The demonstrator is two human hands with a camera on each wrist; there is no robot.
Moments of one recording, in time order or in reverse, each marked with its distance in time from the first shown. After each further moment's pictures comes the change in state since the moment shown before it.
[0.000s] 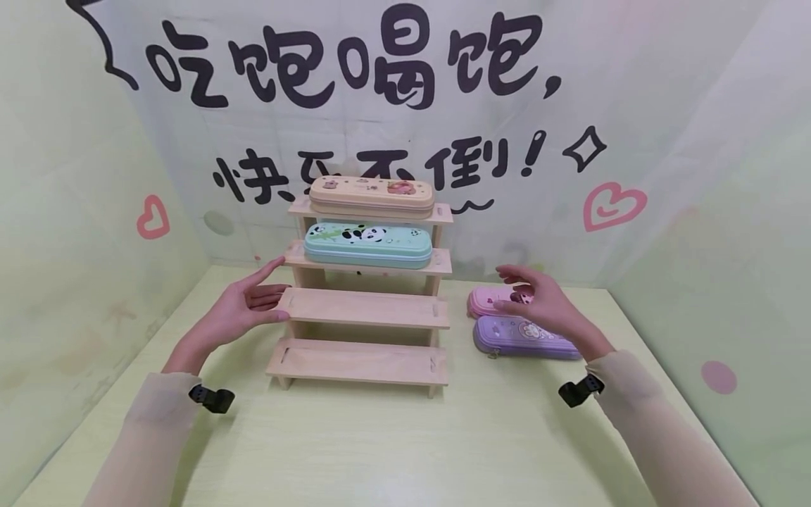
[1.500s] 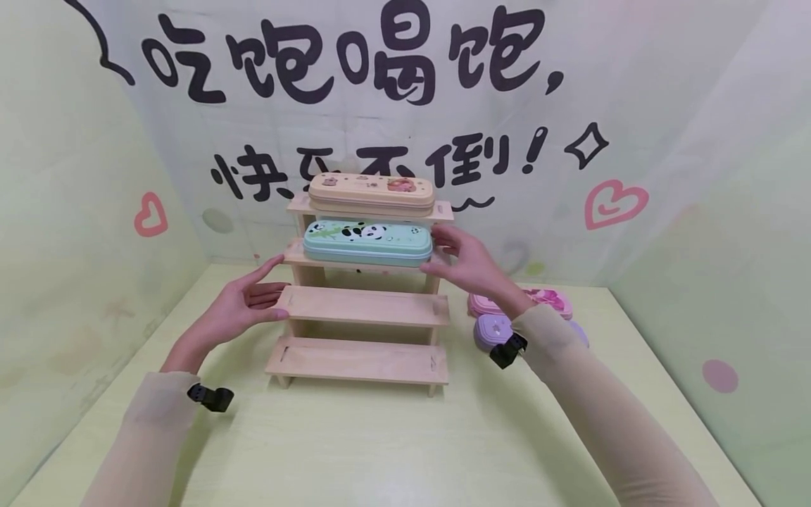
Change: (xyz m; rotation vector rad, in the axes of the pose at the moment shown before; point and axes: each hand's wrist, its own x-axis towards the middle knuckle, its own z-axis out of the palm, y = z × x) left_hand 0.002 -0.005 0.000 0.016 0.004 0.011; right_hand 0.085 -0.090 0.061 0.092 -0.001 -0.085
